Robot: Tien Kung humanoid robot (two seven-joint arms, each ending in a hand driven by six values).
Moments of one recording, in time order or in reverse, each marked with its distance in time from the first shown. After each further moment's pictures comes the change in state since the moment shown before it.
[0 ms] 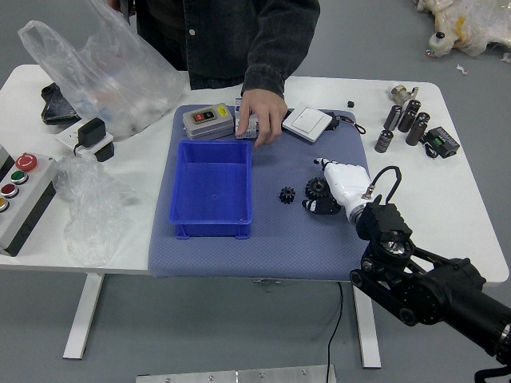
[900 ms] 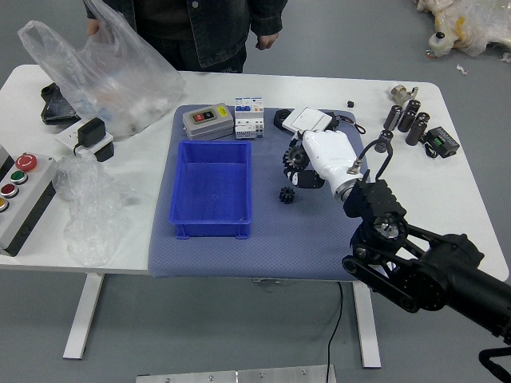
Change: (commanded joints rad) left arm 0.000 0.002 -0.001 0.000 0.002 0.000 0.000; right arm 0.130 -0.028 -0.092 0.203 -0.027 -0.034 -0.006
